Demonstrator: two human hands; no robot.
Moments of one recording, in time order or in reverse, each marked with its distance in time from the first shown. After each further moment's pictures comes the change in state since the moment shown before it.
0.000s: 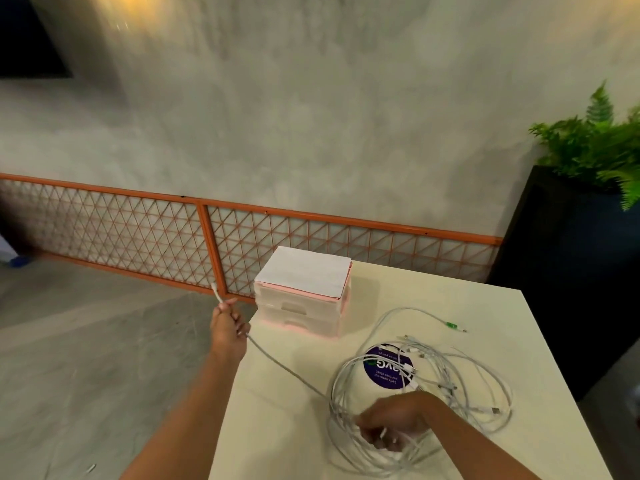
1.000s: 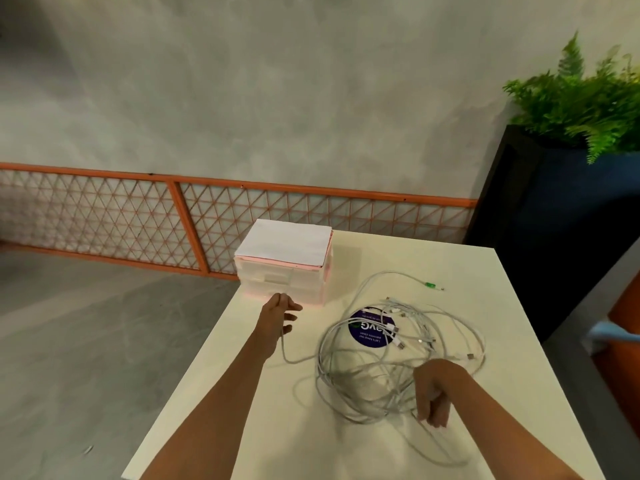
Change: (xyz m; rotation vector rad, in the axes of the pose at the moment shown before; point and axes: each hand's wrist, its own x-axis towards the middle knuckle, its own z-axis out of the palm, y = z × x) left_hand -0.055 -0.076 0.031 0.719 -0.368 -0.104; right_hand -0.040 0.058 -0.014 -0.209 0.141 0.665
